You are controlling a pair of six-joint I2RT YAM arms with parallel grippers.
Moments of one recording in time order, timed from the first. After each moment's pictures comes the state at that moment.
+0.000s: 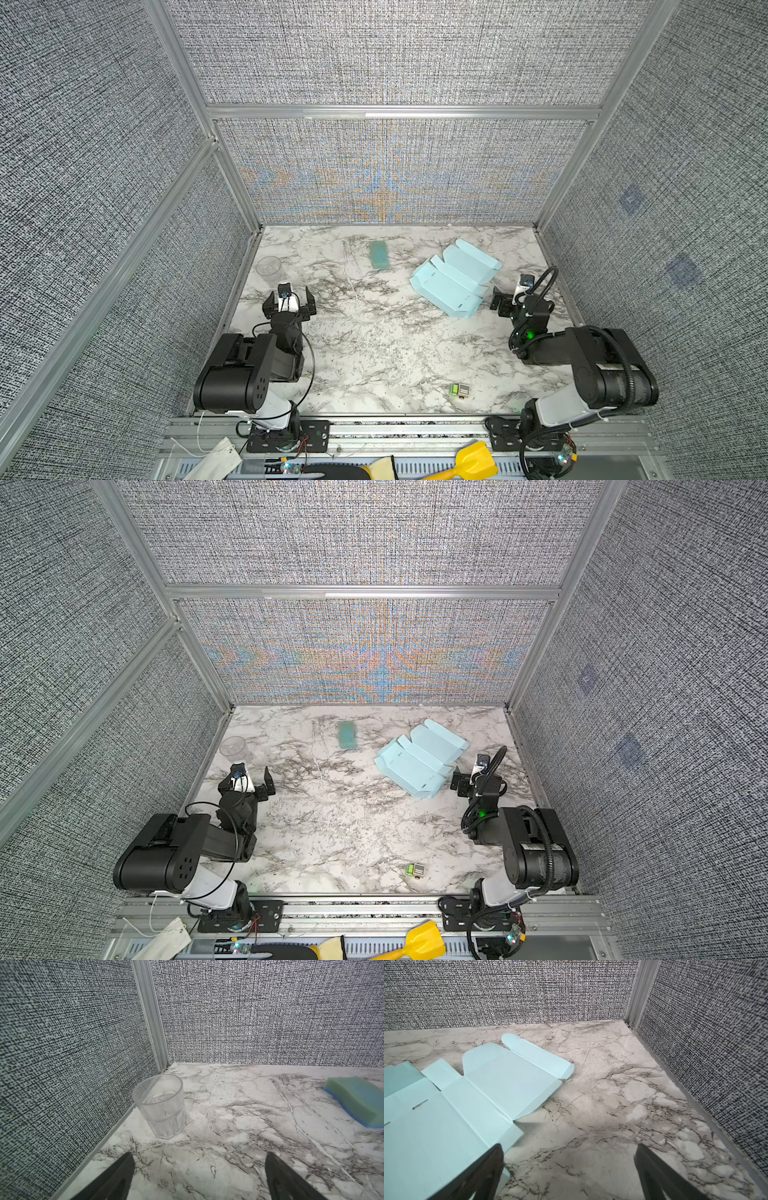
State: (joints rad) left arm -0.06 1.54 0.17 1.27 -0.24 0.05; right arm -0.03 1.55 0.32 0.93 0.11 0.03
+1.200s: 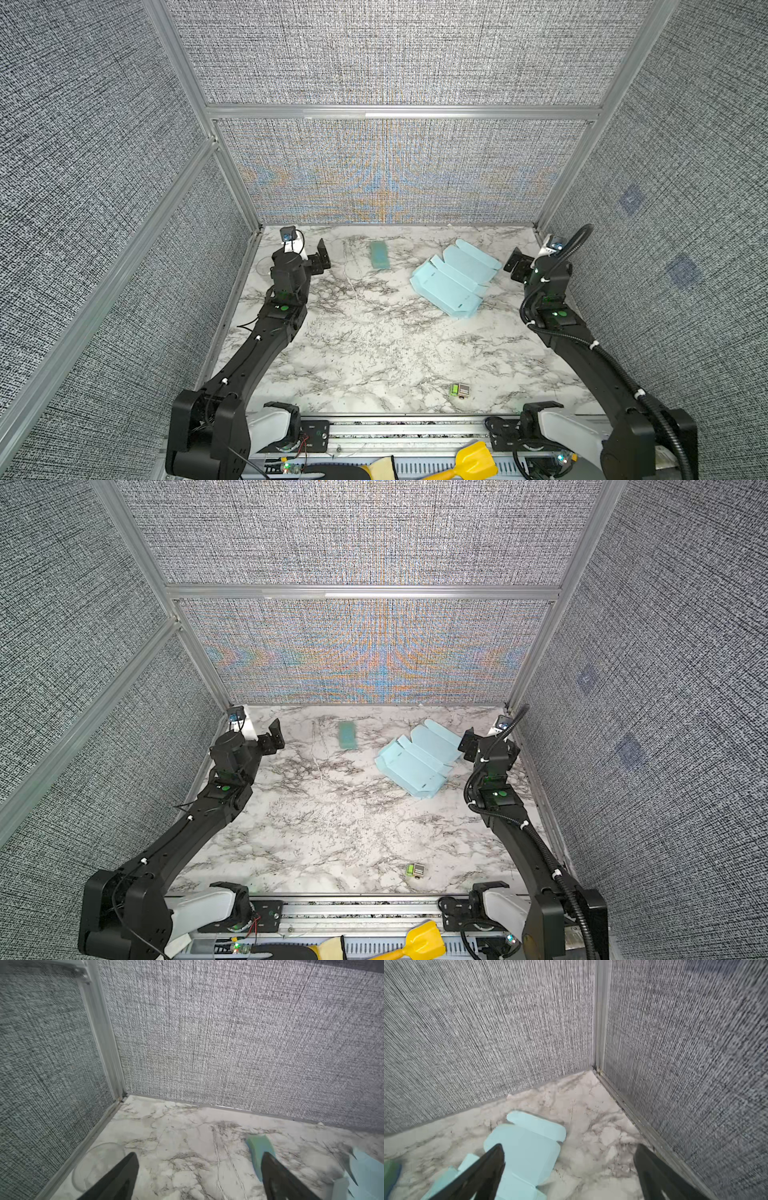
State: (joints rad) left arm -0.23 1.21 0.80 0.25 -0.21 -0.16; right arm 0.10 1.12 0.76 0.07 0.43 0.22
